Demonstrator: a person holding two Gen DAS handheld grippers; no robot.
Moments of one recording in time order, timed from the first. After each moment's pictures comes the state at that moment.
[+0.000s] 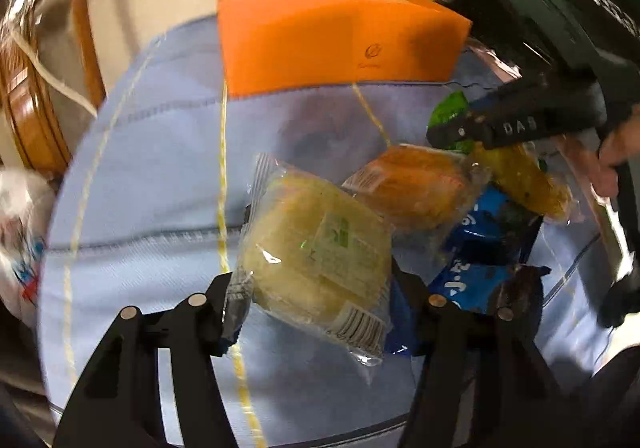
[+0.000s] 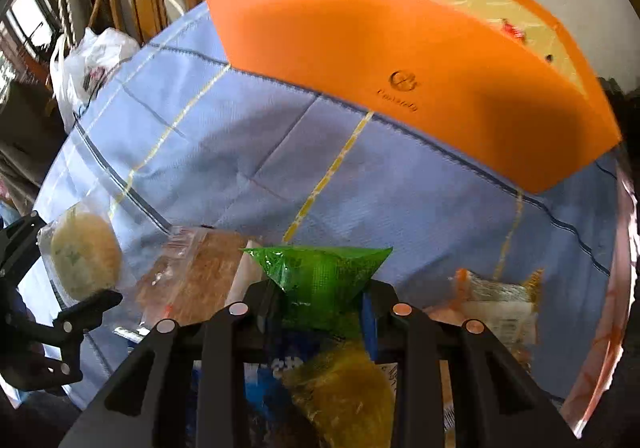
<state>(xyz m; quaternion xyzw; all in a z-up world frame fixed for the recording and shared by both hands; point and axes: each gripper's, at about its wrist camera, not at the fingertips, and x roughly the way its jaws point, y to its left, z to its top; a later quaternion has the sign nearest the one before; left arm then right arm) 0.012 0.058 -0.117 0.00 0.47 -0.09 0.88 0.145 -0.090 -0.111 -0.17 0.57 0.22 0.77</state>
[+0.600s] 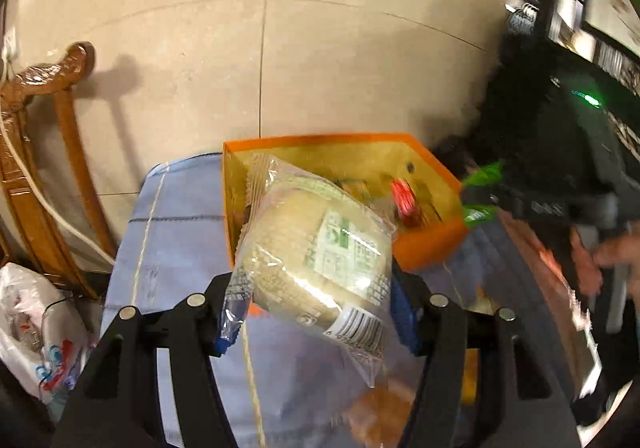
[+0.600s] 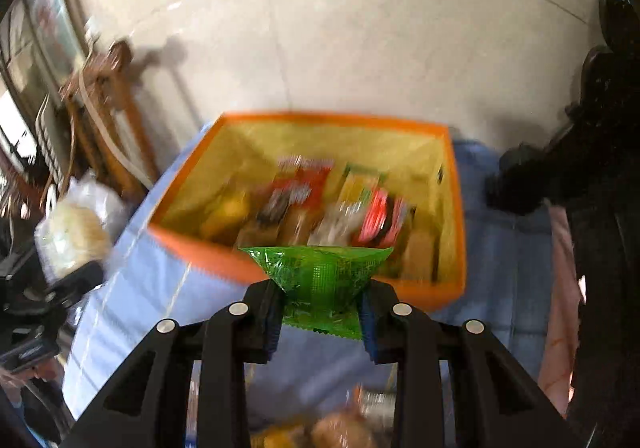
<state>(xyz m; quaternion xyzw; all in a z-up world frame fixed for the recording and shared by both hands) 0.161 0.068 0.018 -0.04 0.36 -0.08 0.93 0.246 -0.146 0.018 -0.04 0.46 0.18 0.87</state>
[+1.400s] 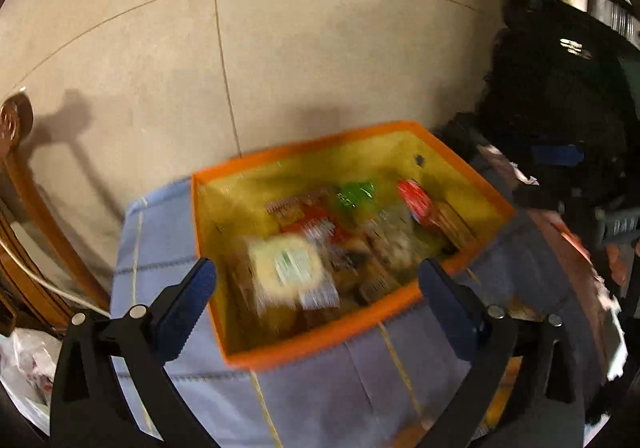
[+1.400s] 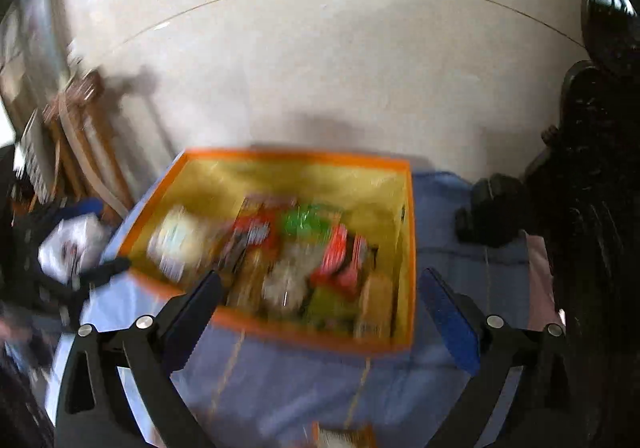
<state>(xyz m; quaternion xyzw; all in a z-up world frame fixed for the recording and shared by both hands) 0.212 0.040 0.005 0.04 0.39 -0.12 0.91 0.252 -0.175 0.015 -0.07 0.42 0.16 0.89</state>
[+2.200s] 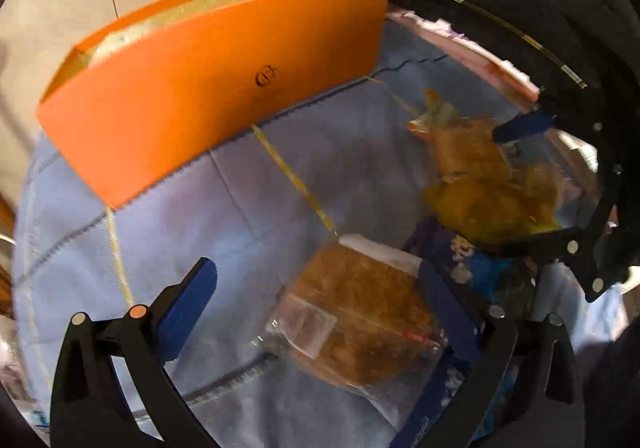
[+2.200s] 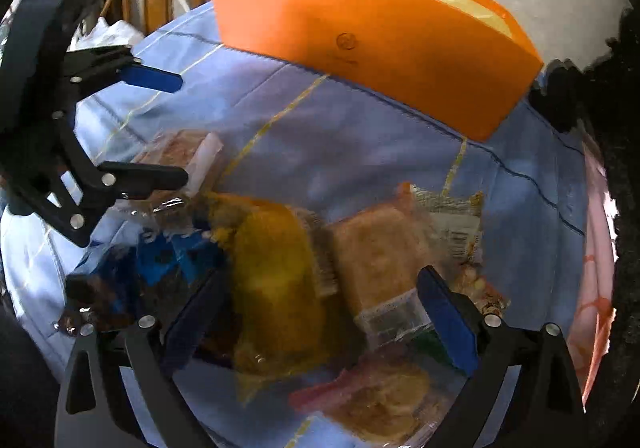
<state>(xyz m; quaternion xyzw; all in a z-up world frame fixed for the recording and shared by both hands) 0.093 -0.006 -0.137 0.08 0.46 -0.25 0.85 0.085 -0.154 -0.122 -0.19 0.53 0.24 0.79</state>
